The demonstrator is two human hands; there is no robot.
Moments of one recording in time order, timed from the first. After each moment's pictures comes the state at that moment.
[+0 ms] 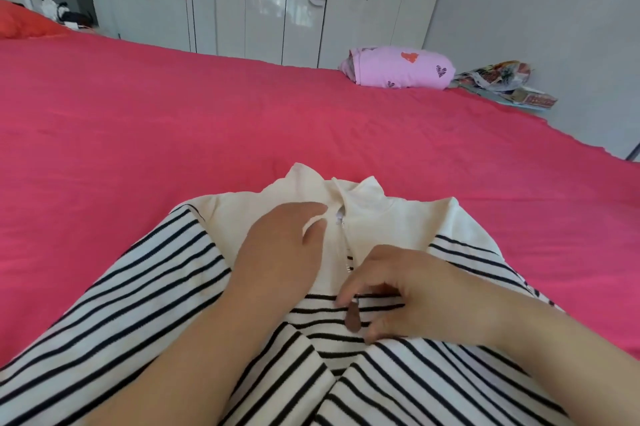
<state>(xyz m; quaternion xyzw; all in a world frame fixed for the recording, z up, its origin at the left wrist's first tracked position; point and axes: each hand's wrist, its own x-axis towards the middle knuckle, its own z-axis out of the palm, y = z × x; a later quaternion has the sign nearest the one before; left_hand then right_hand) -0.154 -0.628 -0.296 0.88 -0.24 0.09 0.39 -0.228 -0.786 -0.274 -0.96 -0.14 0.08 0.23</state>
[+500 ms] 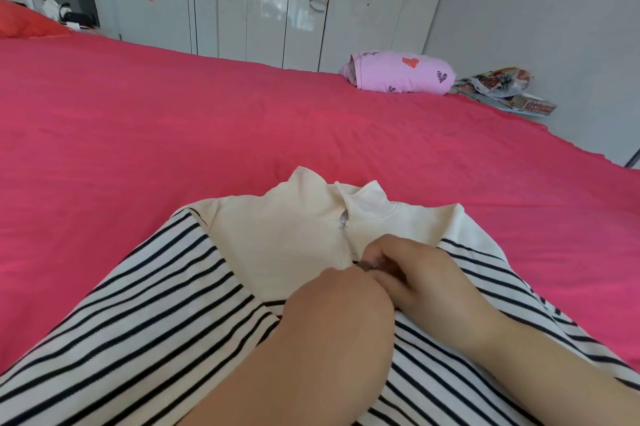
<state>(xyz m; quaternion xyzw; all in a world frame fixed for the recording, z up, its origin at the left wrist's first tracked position) -0.181 -0.668 -0.298 0.94 -0.28 -0.14 0.12 -0.219 -0.791 -0.300 -0.96 -0.08 -0.15 0.23</state>
